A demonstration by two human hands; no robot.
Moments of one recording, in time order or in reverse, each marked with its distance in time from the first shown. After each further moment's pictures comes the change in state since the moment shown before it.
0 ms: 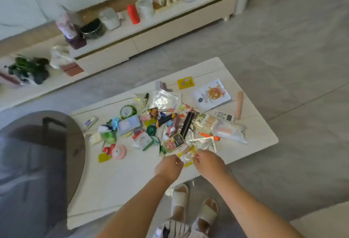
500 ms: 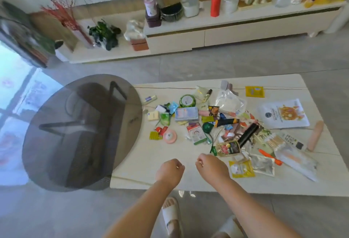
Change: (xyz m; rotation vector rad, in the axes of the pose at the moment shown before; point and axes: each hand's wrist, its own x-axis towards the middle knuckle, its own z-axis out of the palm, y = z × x) left_hand -0.046 -0.209 -0.055 -0.372 0.159 -0.295; right_hand 0.017 -0.196 0.100 -0.207 -0.170 -0.278
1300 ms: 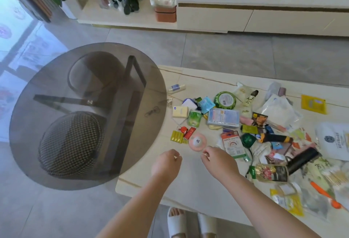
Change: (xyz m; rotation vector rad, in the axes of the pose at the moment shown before) left_hand 0.167 -0.140 -0.072 -0.138 0.028 -0.091; right_hand 0.171 -0.113 0.079 -0.144 -0.042 -0.058
